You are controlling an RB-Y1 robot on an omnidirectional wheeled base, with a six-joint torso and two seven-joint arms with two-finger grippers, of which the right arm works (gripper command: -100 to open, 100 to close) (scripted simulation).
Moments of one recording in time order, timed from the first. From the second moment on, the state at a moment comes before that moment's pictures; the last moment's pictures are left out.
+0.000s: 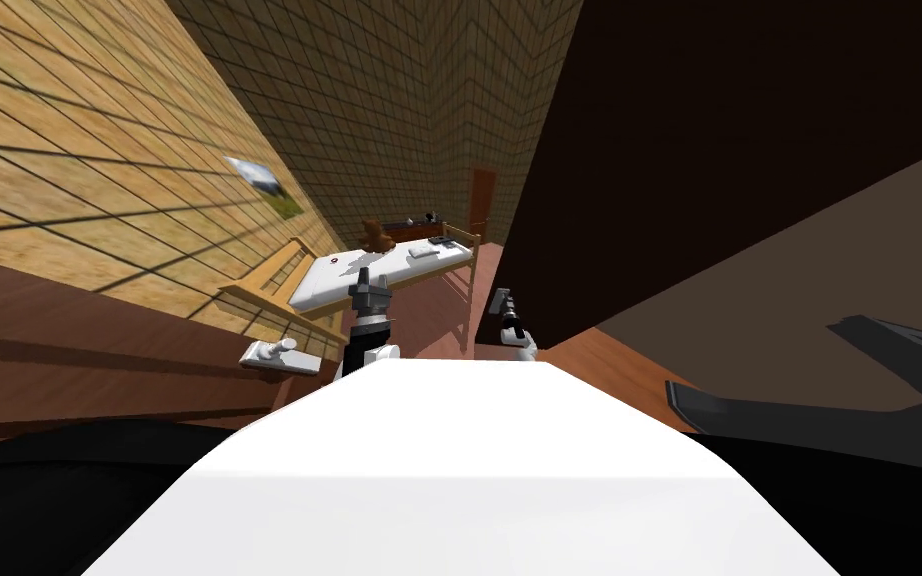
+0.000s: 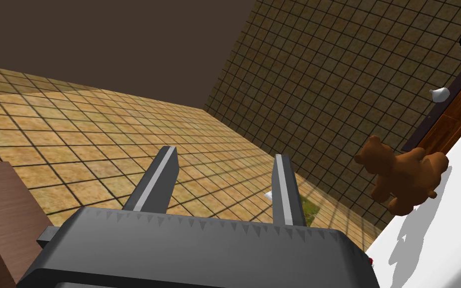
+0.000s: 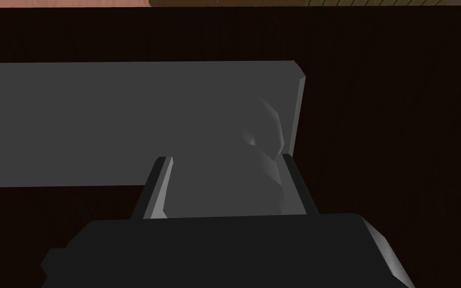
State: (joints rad) arm -0.07 -0.06 -0.13 -1.20 0.03 -0.29 -0.08
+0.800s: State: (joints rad) arm -0.06 -0.07 -0.20 -1.21 0.02 -0.28 -0.07
